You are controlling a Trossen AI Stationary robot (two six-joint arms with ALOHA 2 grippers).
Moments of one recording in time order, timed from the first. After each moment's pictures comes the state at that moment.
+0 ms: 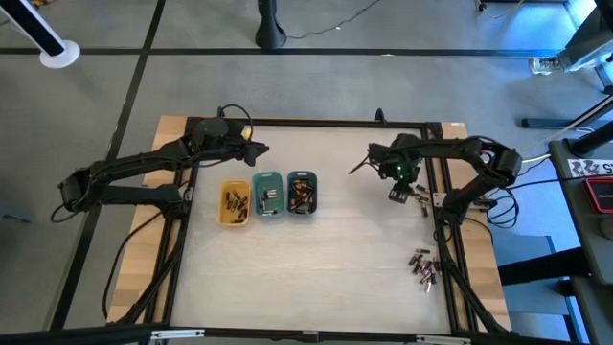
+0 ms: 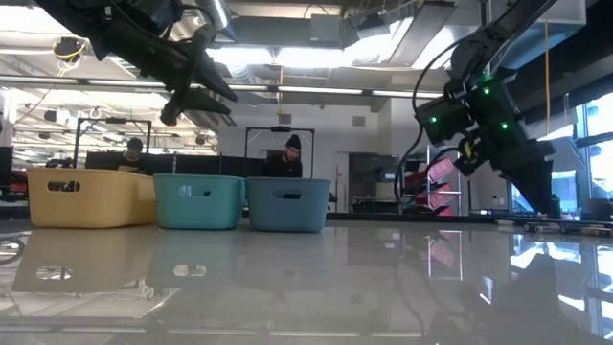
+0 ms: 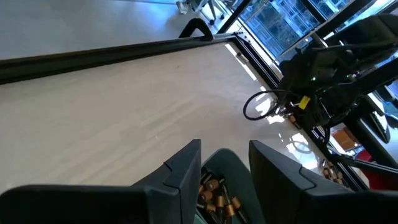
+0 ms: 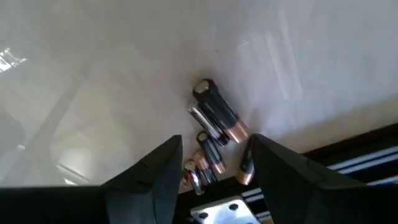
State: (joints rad) left arm 0.55 0.98 0.62 -0.06 0.11 -0.60; right arm -0.51 1.56 0.86 -1.17 0.08 -0.05
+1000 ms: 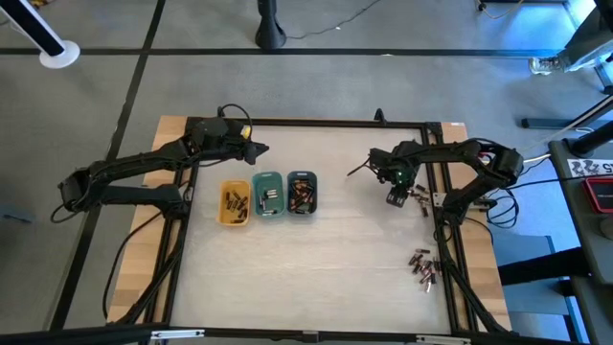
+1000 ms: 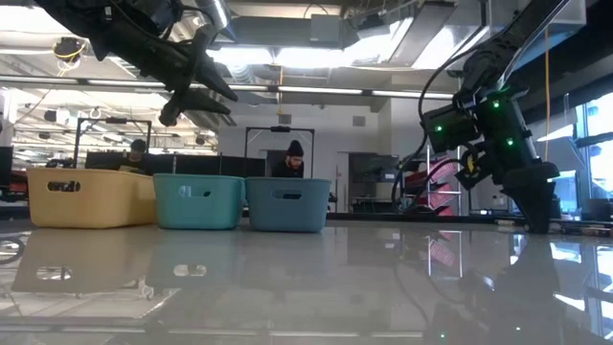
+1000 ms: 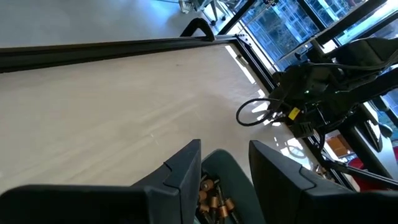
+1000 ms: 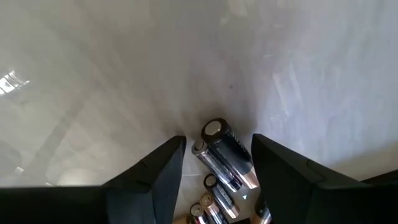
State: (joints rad) left arm 0.55 0.98 0.62 -0.06 0.11 -0.66; right arm -0.51 1.57 0.74 -0.96 0.08 -0.03
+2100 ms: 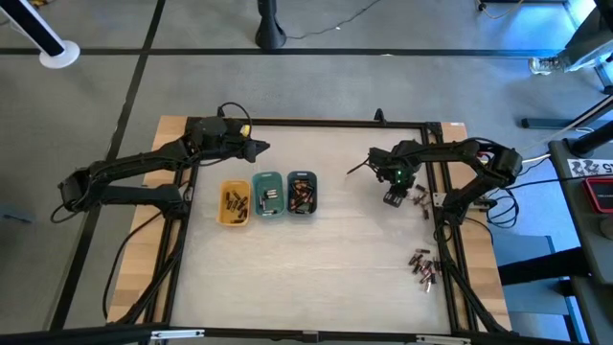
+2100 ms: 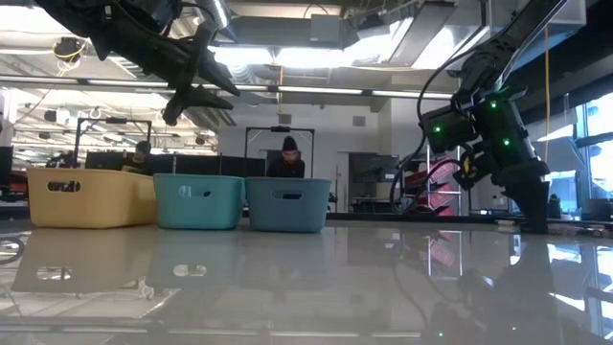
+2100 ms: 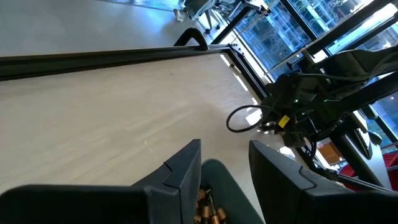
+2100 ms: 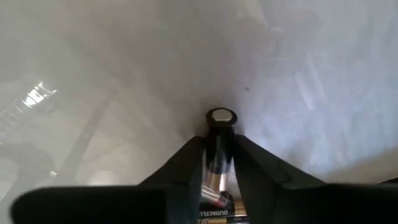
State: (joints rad) left arm 0.55 0.98 0.62 -0.01 0.11 -0.67; right arm -0.51 1.57 0.75 -0.95 0.01 0.05
